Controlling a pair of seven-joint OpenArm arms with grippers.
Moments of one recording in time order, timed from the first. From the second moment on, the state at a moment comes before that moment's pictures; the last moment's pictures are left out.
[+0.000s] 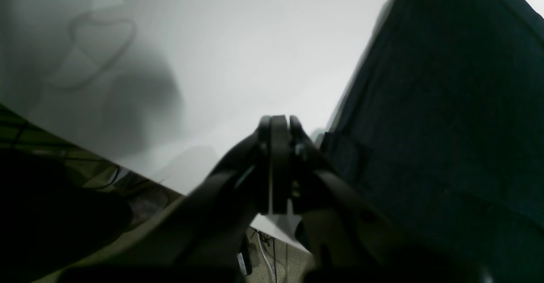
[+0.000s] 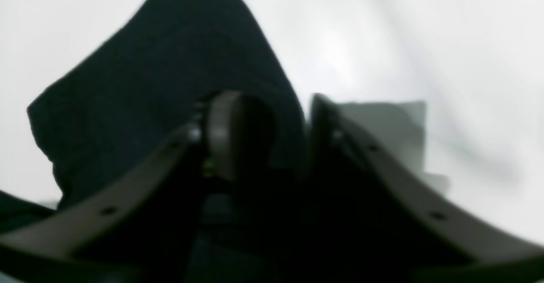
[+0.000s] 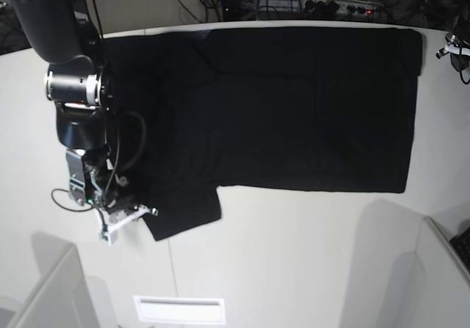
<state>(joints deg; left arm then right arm) 26.8 -13.2 -63.0 101.1 -39.2 -23.8 57.2 39.2 8.9 3.0 25.6 19.2 10.5 -33.0</state>
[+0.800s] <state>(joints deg) 1.4 -27.2 -46.1 75.4 -36.1 -23.8 57.1 39.3 8.9 3.0 25.6 19.5 10.2 -33.8</state>
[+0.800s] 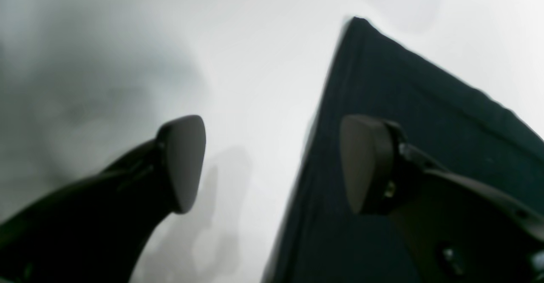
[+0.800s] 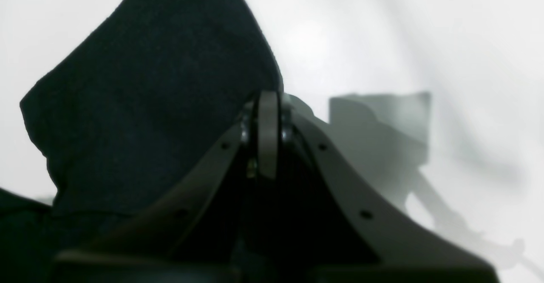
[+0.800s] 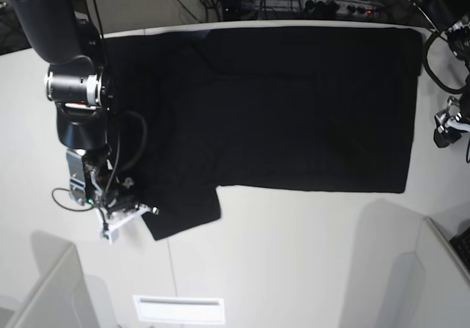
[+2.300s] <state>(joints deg) -33.6 -26.7 -15.9 26.5 -13.3 -19.0 26.9 39.4 8.9 3.0 25.6 19.5 10.2 -33.9</state>
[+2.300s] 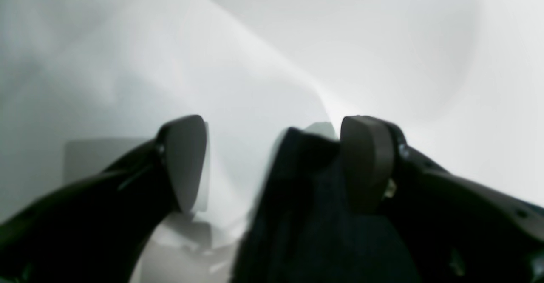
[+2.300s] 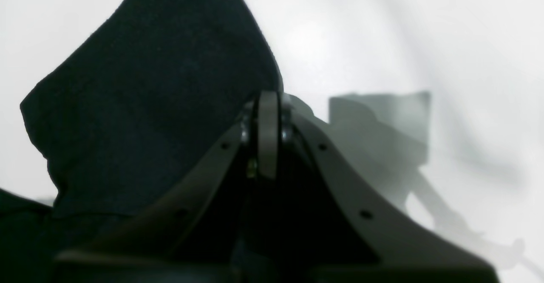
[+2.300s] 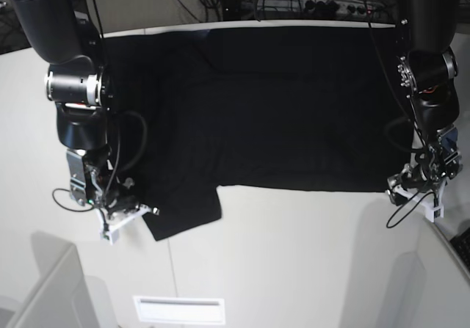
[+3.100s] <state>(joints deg) -32.1 -25.7 -10.6 27.1 -15.1 -19.1 24.3 38.6 8.9 3.3 27.0 19.3 10.2 -34.0</state>
